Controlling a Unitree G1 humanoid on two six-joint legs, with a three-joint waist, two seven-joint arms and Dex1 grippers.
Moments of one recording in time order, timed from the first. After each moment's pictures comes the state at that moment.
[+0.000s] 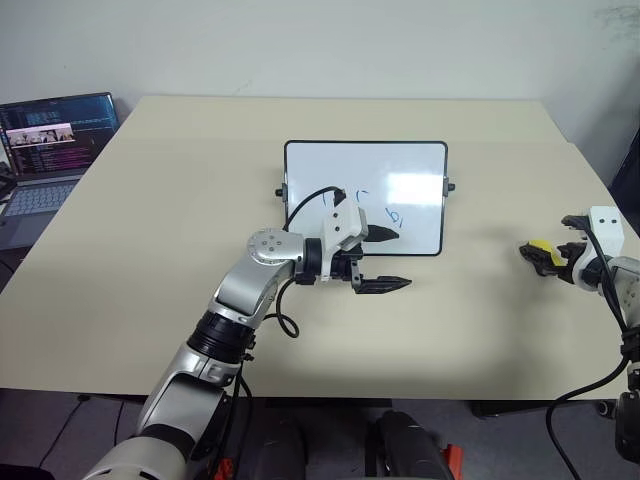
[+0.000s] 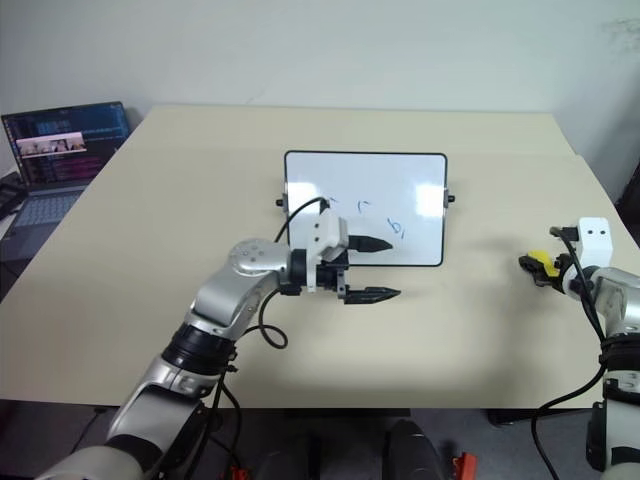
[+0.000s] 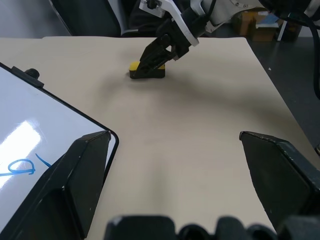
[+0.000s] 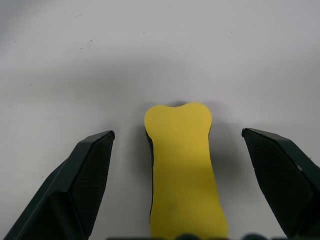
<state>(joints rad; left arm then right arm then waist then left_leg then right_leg) -0.69 0.33 -0.29 0.08 -0.27 0.33 -1.06 -0.56 -0.78 -0.26 0.52 0.30 0.72 0.53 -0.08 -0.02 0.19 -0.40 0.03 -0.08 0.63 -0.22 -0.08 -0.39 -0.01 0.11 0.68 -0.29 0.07</state>
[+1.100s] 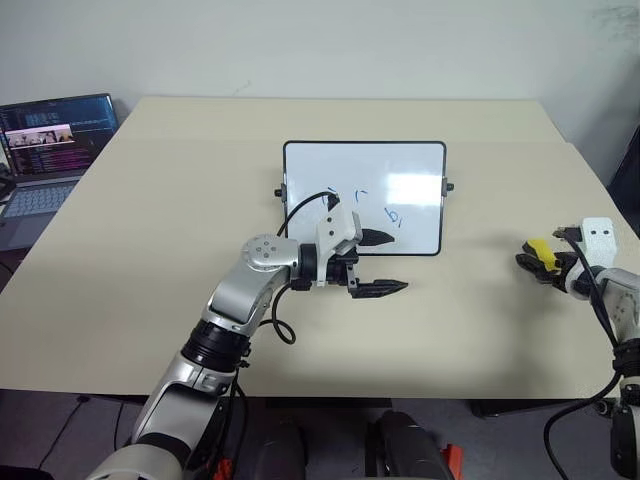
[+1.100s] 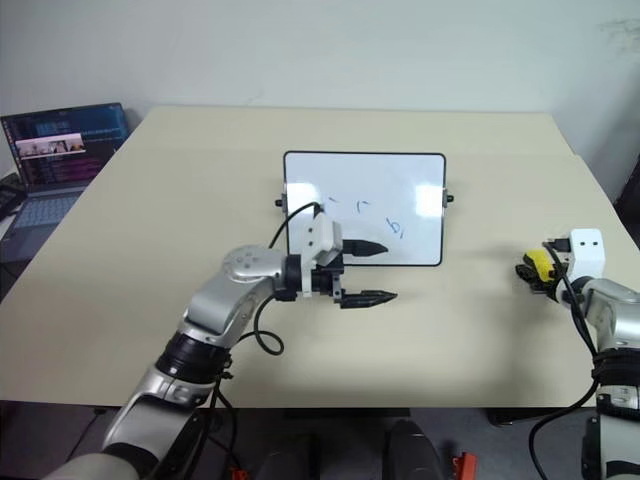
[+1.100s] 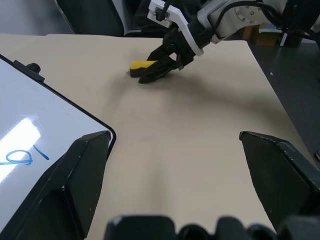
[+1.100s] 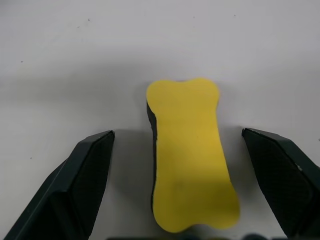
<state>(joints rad) -0.65 0.34 -0.27 0.03 -0.29 0.36 -1.04 -0.48 -0.73 -0.26 0.46 0.29 0.63 0.48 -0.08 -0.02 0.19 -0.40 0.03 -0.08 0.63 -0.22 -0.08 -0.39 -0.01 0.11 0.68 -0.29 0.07</state>
